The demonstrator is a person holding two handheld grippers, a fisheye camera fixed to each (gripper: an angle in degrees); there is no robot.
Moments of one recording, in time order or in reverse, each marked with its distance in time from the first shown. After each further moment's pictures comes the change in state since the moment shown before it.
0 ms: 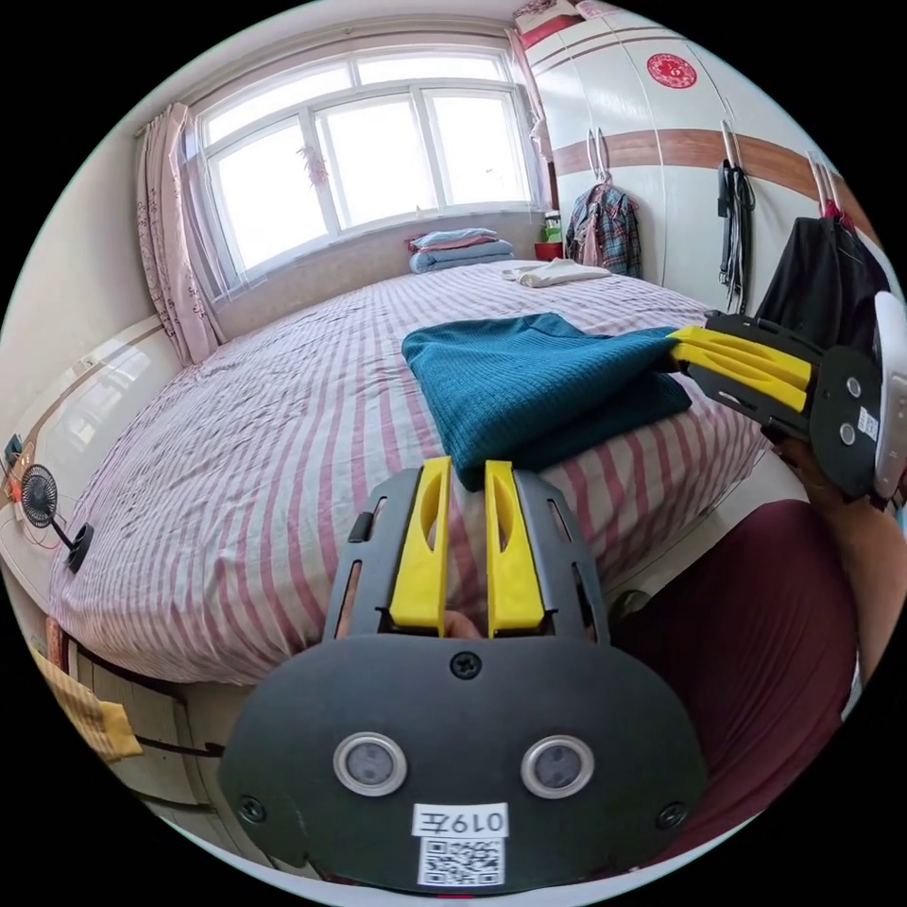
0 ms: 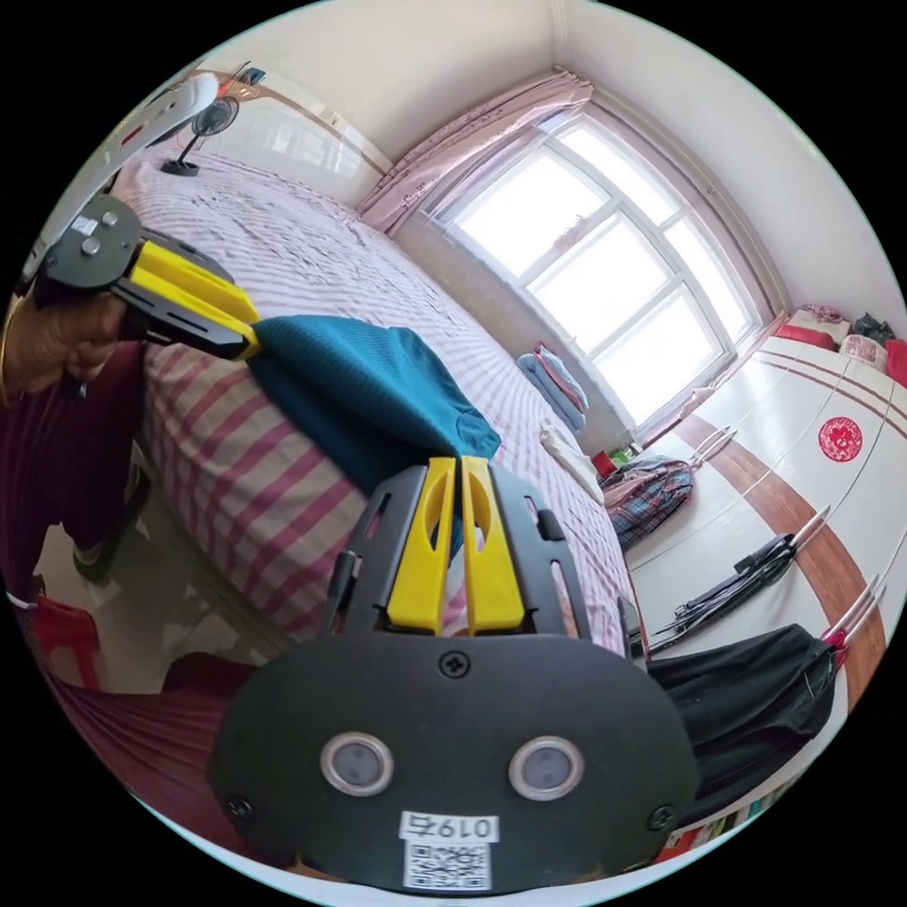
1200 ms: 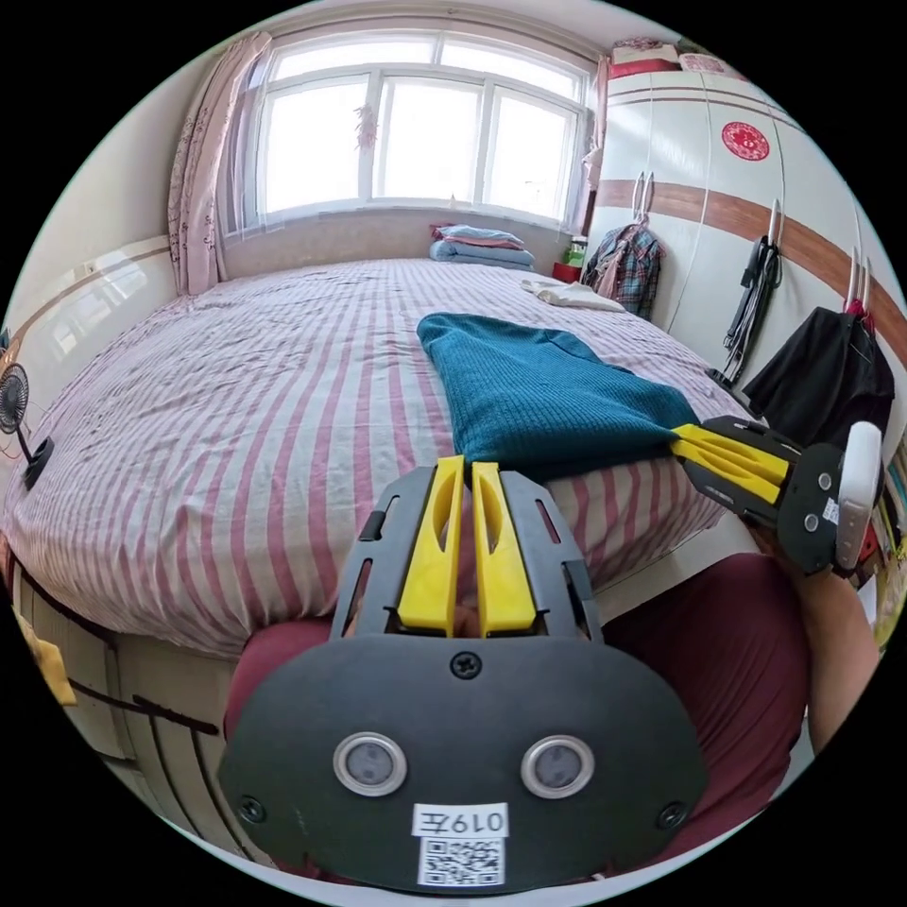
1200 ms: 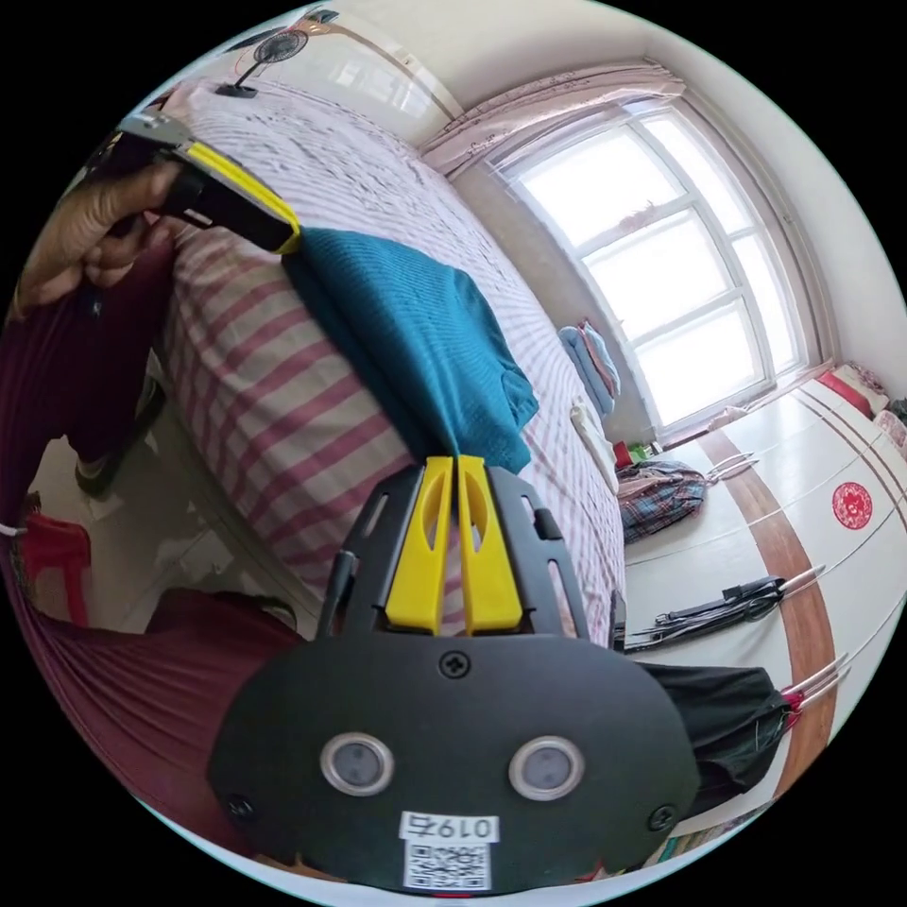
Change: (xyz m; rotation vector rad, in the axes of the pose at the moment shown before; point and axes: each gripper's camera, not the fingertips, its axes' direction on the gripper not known) left arm -0.059 0.006 0.019 -0.016 0.110 -0.204; right arm -0.070 -0.062 -0.009 -0.158 -0.064 -0.174
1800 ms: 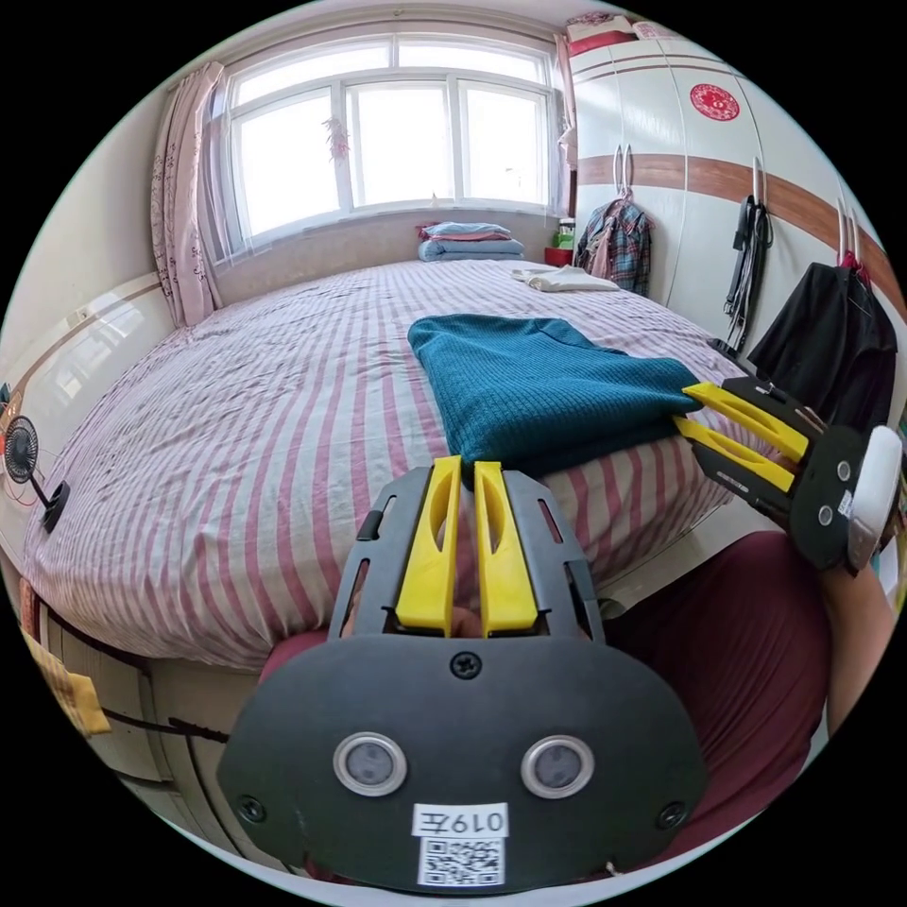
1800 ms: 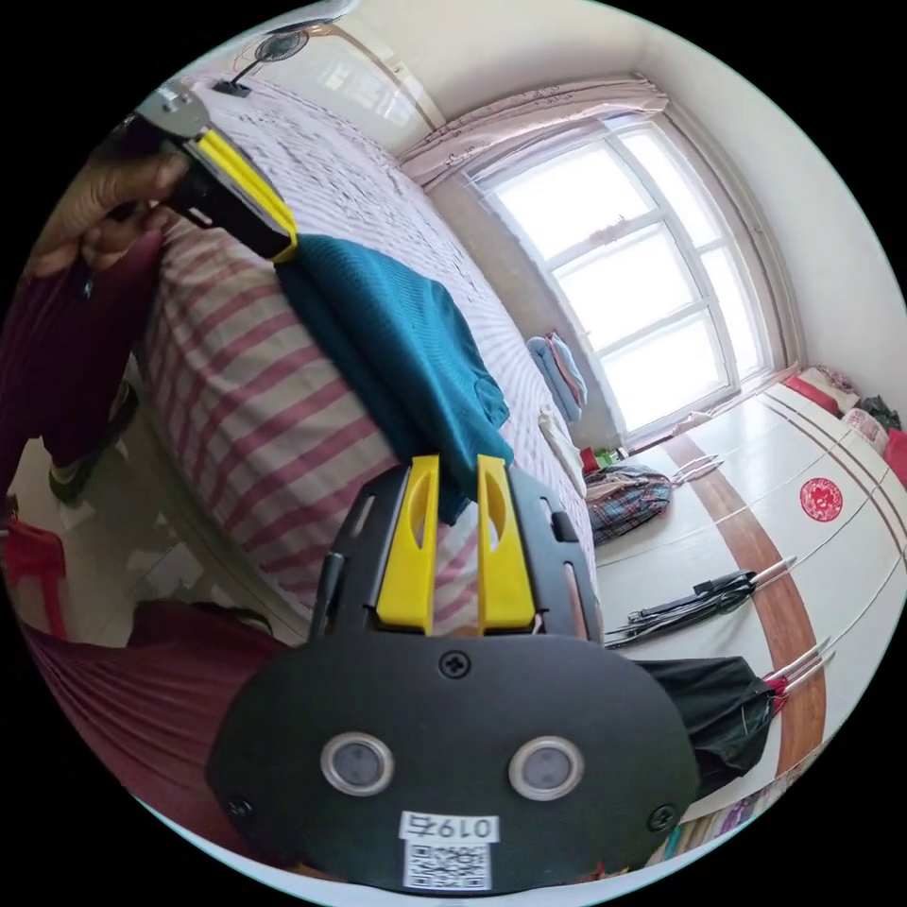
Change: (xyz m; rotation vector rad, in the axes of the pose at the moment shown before) left arm 0.009 -0.013 0.004 -0.010 -0.051 0.092; right arm -0.052 -0.028 -0.040 0.026 0.134 -0.003
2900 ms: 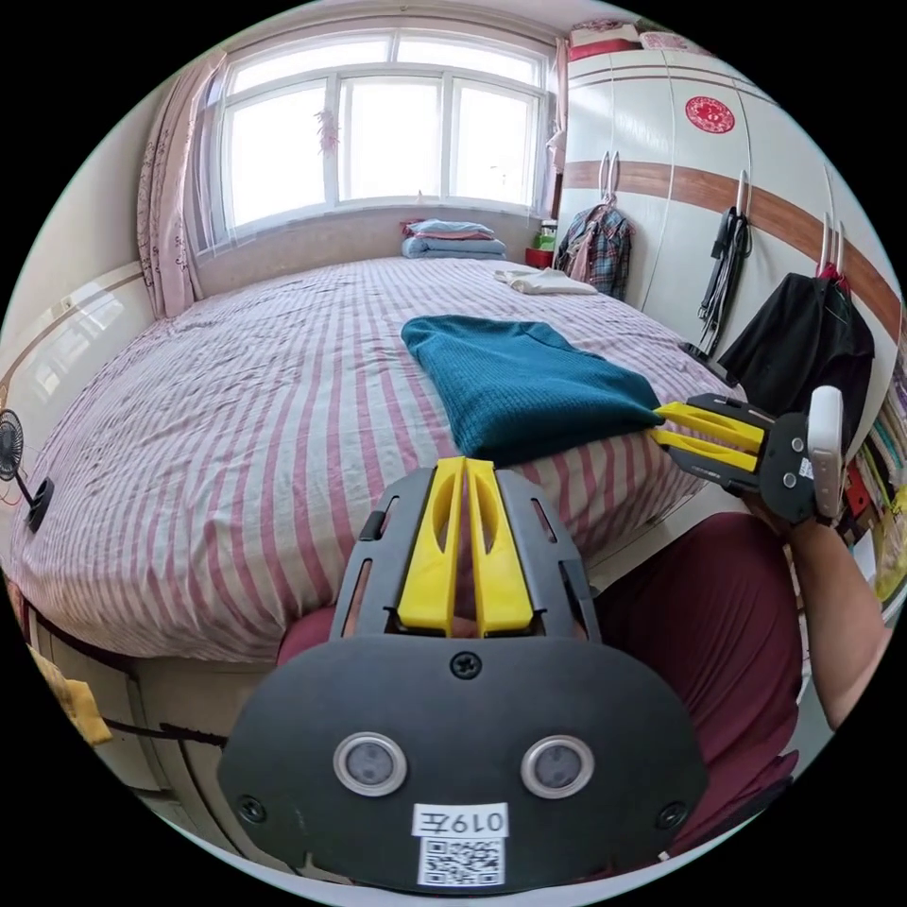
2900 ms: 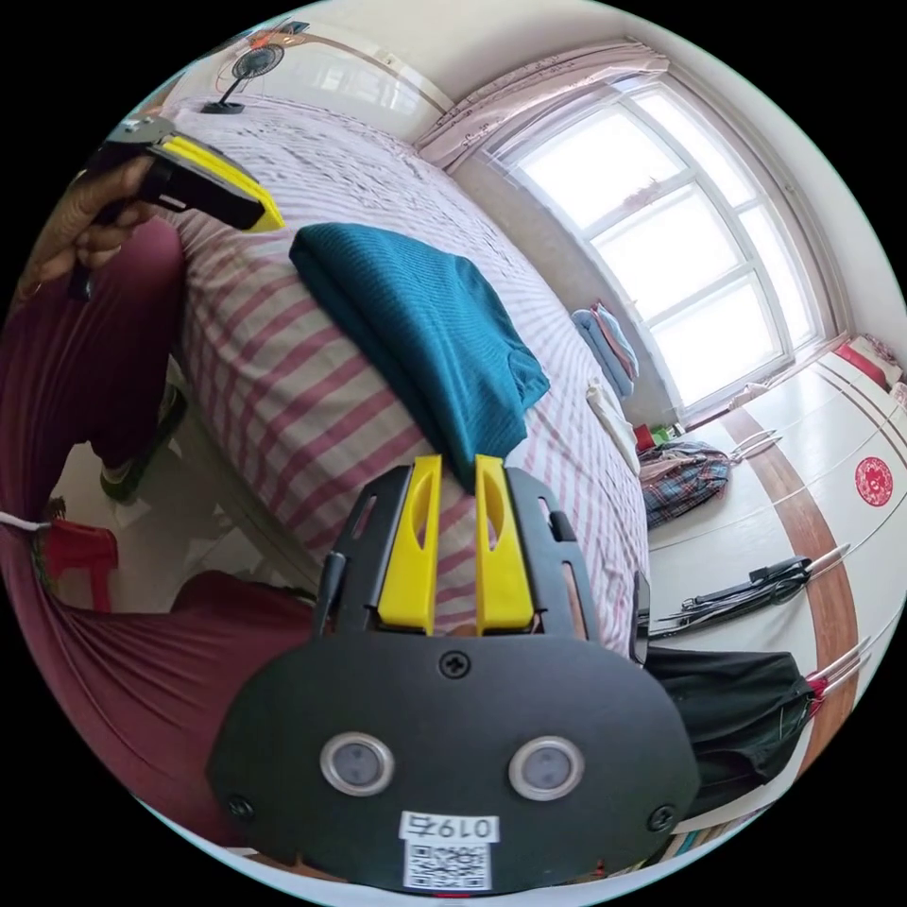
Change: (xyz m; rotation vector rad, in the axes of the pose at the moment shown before) left arm -0.030 0.004 -0.024 0.001 0.100 -0.005; right arm -0.048 0.069 0.033 -0.045 -0.224 0.063
